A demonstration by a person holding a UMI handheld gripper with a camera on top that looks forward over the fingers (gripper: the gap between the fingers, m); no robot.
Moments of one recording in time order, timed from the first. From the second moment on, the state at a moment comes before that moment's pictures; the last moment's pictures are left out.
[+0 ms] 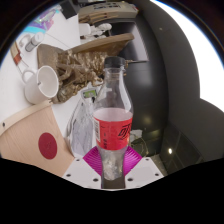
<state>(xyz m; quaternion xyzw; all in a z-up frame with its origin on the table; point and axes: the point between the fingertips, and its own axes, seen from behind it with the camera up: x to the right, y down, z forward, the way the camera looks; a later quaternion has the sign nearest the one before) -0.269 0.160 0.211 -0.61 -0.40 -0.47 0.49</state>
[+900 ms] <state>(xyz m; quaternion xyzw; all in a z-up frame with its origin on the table) -0.285 0.188 0.200 -0.73 -0.28 -0.28 0.55</state>
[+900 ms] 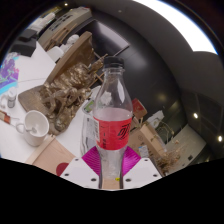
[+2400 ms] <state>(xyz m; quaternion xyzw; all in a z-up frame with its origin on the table) -0.328 -0.087 0.195 -0.88 -0.05 0.01 0.48</state>
